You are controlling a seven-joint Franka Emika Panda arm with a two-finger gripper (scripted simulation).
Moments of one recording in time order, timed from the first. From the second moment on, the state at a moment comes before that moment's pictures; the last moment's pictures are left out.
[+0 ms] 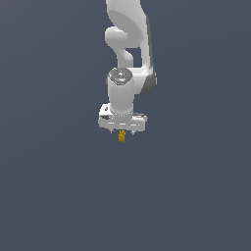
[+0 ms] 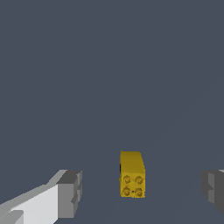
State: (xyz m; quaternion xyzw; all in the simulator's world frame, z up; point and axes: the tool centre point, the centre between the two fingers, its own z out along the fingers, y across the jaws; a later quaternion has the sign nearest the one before) arm -0.047 -0.015 0.120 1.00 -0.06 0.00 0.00
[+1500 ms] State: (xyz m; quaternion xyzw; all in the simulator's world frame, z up) arm -0.103 -0.009 0.034 1.00 -0.08 0.00 0.00
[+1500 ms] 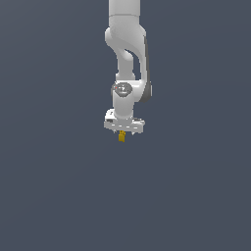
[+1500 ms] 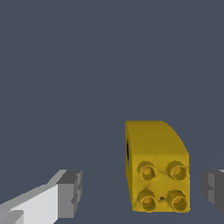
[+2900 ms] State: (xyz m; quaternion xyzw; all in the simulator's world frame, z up) arm -0.090 -0.005 0.051 1.00 -0.08 0.00 0.00
